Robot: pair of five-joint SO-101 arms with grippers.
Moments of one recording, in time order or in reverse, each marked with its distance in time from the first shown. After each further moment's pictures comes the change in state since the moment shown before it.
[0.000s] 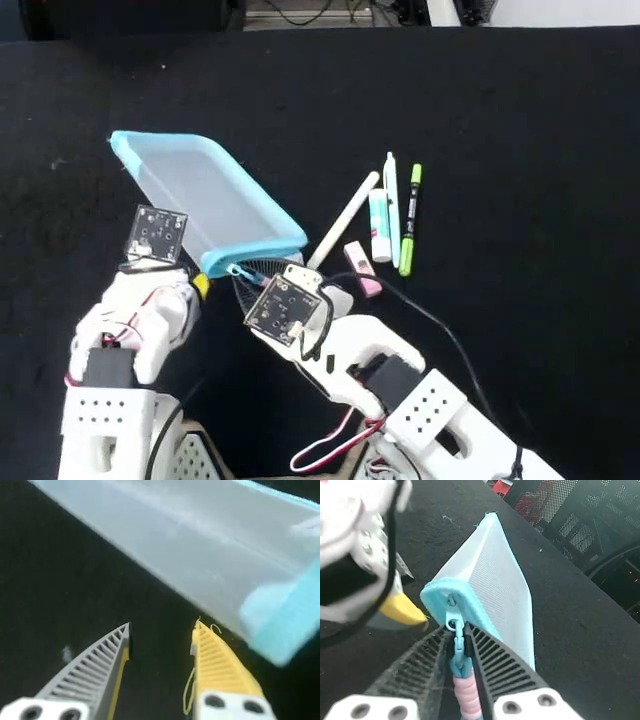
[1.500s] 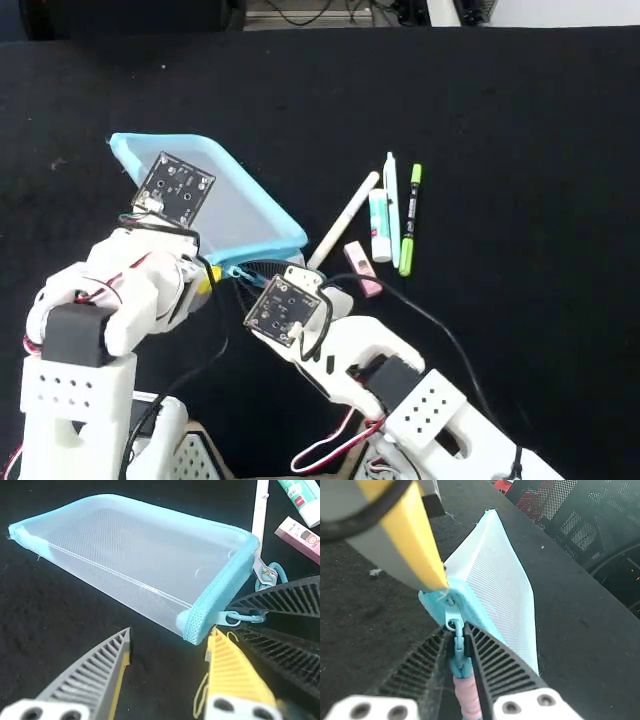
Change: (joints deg) left arm 6.4 19.5 -42.0 27.6 -8.9; right arm 0.0 0.0 0.8 -0.2 0.0
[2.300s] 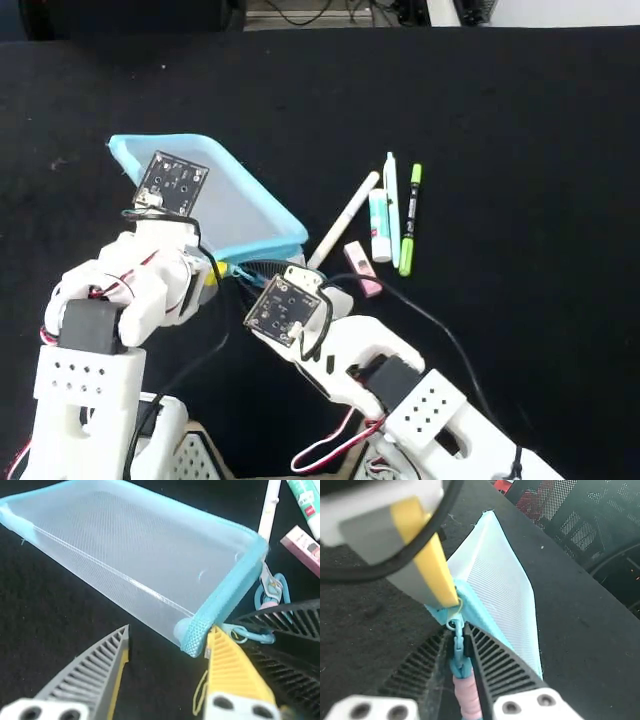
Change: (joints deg) left arm 0.2 0.4 7.3 -7.4 6.7; right arm 0.0 0.0 0.0 0.0 0.0
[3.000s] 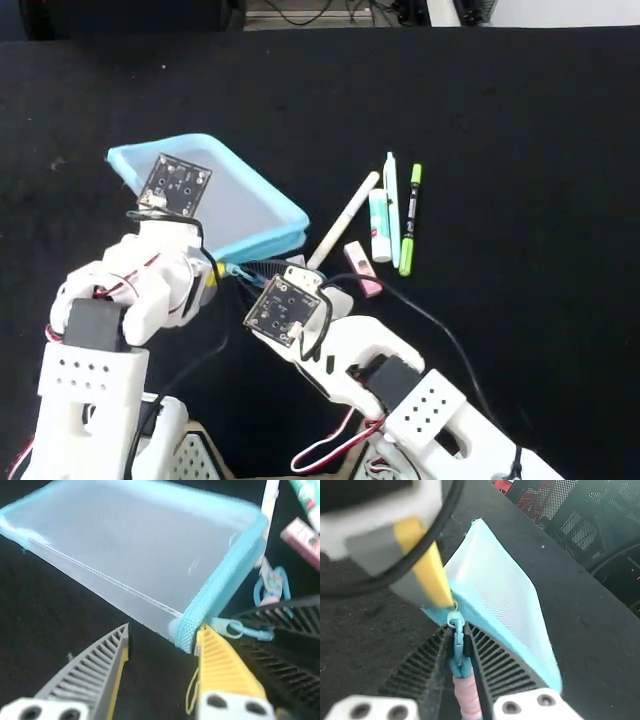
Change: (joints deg) left arm 0.0 -0.1 2.7 -1.4 0.1; right arm 0.0 0.0 0.0 0.0 0.0
